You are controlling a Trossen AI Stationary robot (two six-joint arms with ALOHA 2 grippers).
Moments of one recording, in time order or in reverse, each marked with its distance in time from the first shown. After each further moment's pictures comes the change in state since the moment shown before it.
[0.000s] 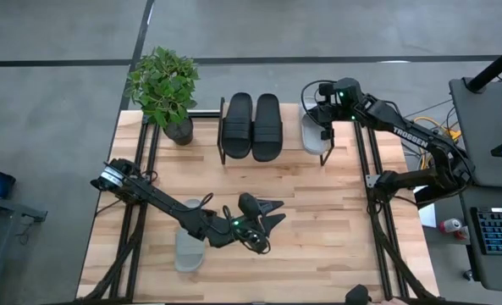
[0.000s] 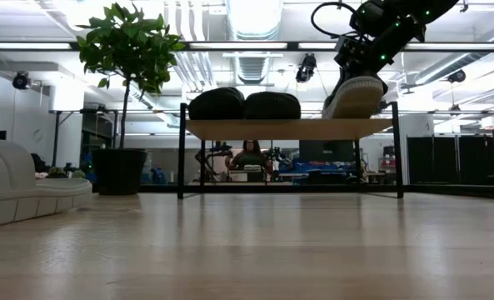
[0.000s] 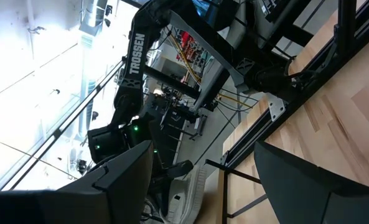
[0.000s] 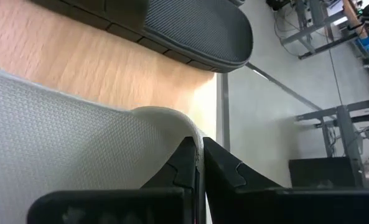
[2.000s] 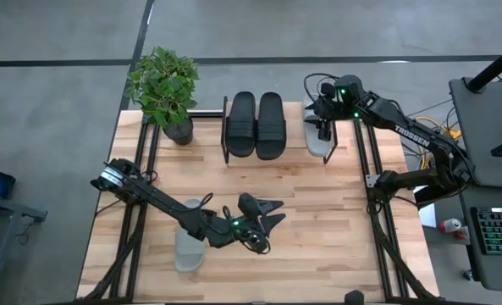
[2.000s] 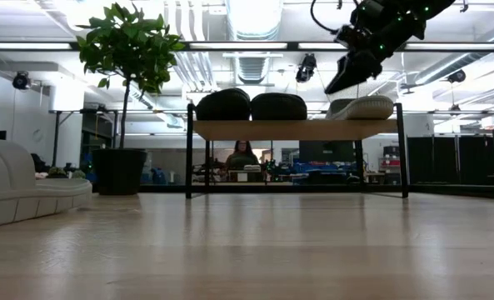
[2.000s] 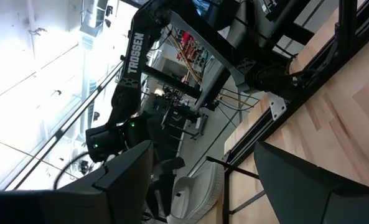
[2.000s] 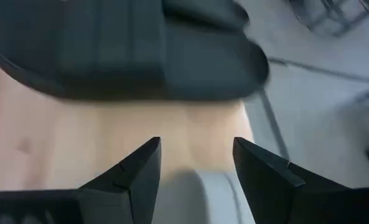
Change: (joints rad) left arm -0.001 -0.001 0.002 0.000 -0.004 0.013; right arm 0.002 0.002 0.040 -0.038 -0.177 0.329
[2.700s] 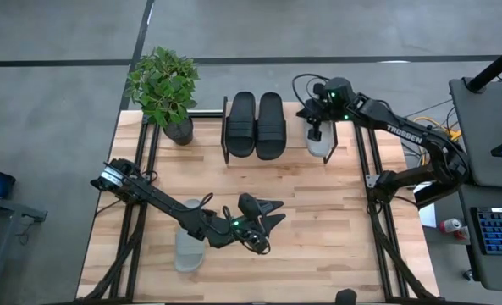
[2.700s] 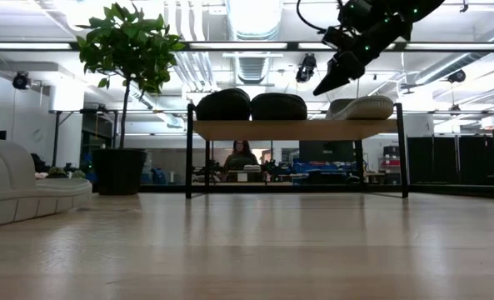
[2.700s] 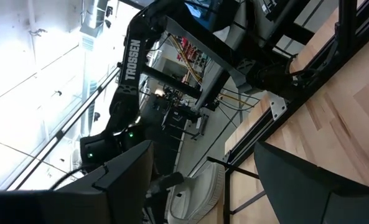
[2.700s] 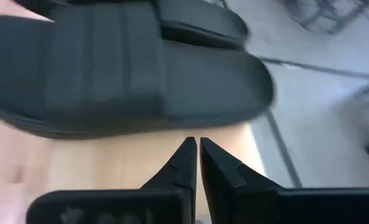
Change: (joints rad) left arm 0.000 0.000 0.001 0.001 0.000 0.005; right arm 0.088 0.067 0.026 0.075 0.116 0.096
